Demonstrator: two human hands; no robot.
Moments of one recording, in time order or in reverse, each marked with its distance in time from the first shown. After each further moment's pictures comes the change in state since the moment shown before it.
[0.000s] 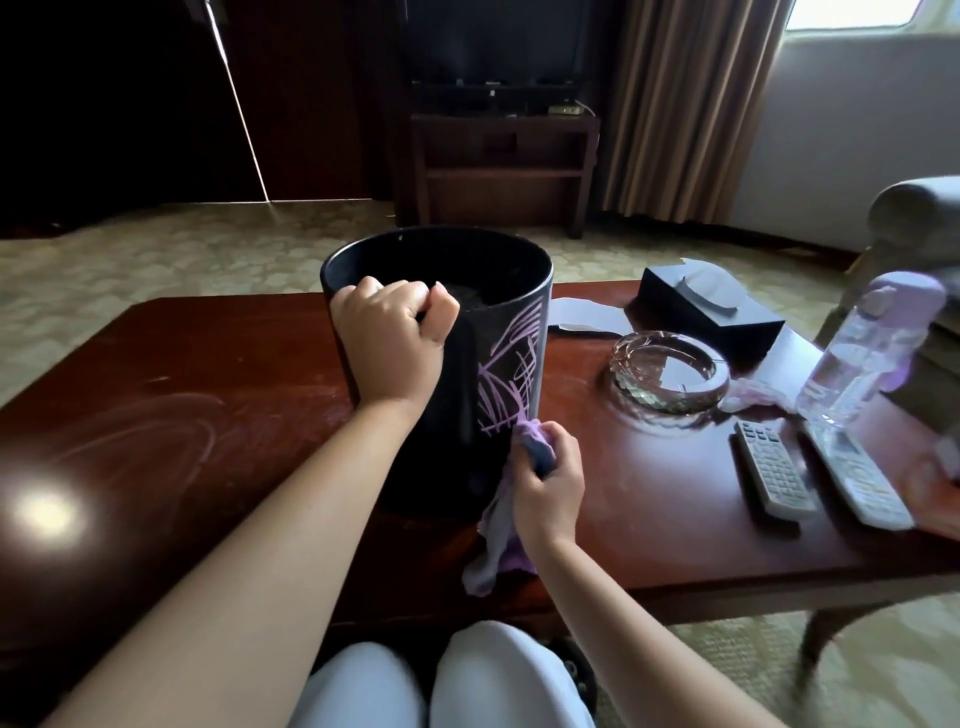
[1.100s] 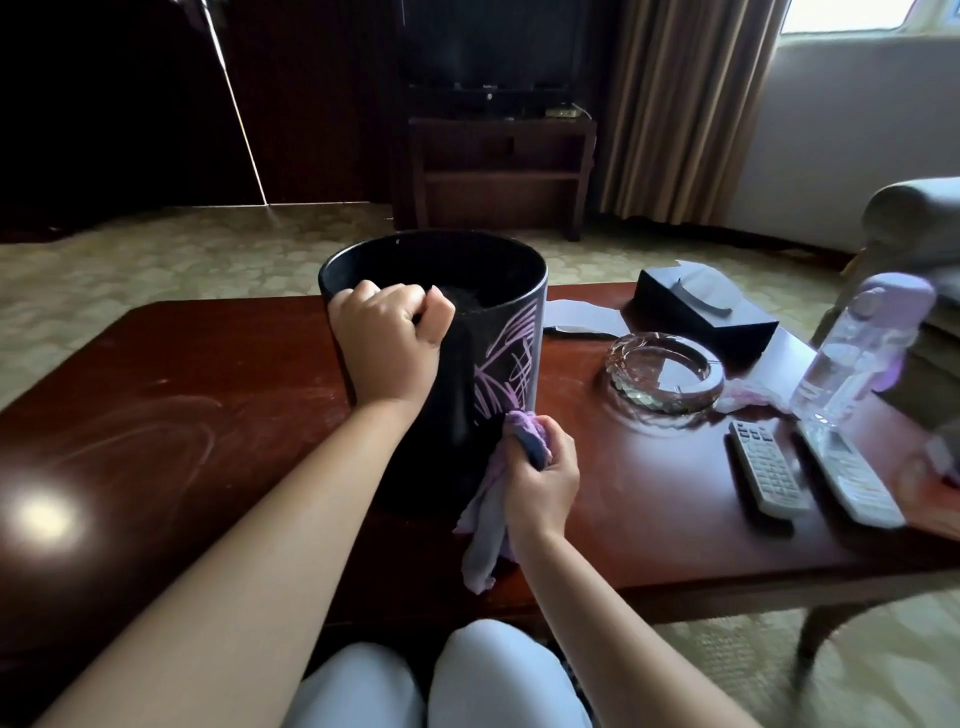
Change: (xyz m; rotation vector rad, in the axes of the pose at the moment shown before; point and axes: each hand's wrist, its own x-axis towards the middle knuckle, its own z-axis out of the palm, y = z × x) left_hand 0.001 -0.001 -0.001 0.002 -0.012 0.002; right_hand -0.001 -0.021 0.008 0.149 0.086 0.135
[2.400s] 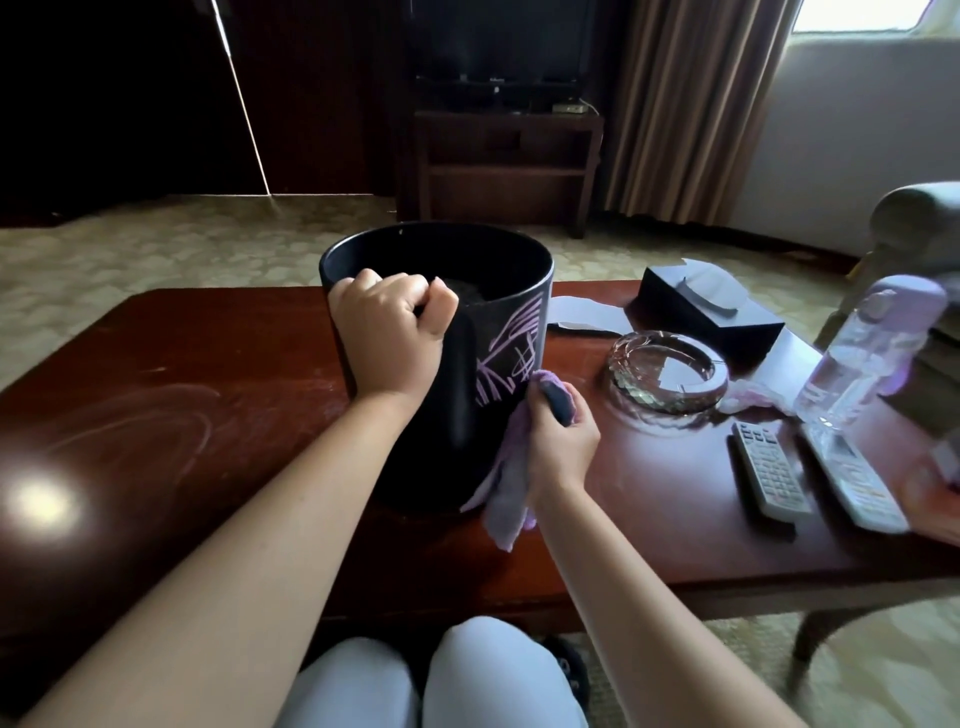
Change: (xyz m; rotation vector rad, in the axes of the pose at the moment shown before) left_hand 0.000 0.001 0.001 -0.034 -0.010 -0.006; right_hand 0.034 -0.020 0.006 0.157 0.044 0.168
